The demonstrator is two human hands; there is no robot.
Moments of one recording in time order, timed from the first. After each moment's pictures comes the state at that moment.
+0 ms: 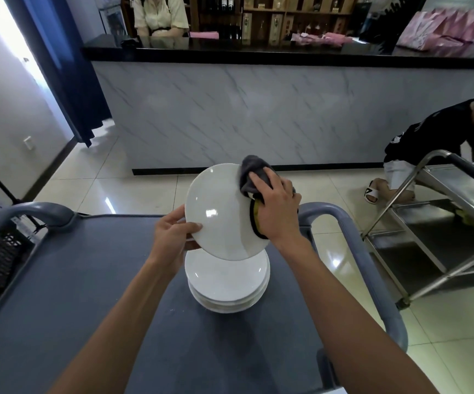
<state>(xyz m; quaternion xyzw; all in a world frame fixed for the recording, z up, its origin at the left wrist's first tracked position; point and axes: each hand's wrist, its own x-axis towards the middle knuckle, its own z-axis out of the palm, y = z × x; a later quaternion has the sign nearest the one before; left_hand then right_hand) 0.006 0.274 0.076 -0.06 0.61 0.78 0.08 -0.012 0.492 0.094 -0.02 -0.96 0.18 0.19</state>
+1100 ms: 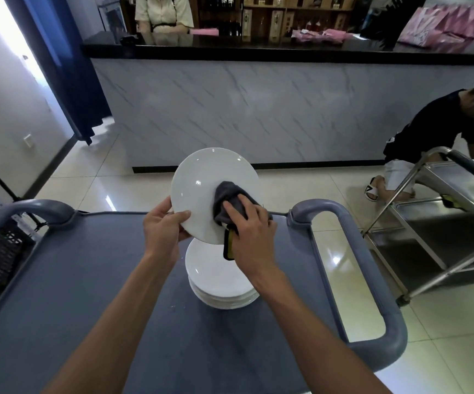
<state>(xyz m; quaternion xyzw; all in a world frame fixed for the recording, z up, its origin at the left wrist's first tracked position) 0.003 0.270 0.080 -0.11 0.59 0.80 -0.01 0.039 0.436 0.061 0.00 -0.96 0.21 0.19</state>
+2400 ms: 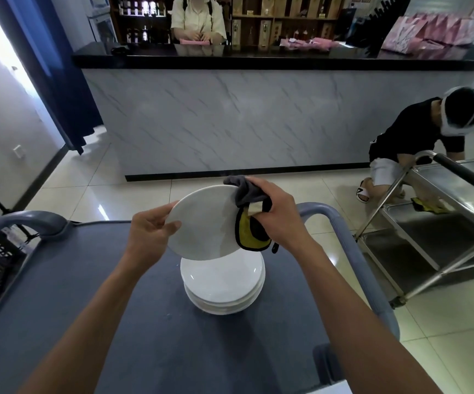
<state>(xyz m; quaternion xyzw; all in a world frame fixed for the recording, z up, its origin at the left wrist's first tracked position) 0.004 0.241 0.089 0.11 0.76 0.64 -0.07 0.017 0.511 0.113 0.07 -0.88 0.45 0.17</state>
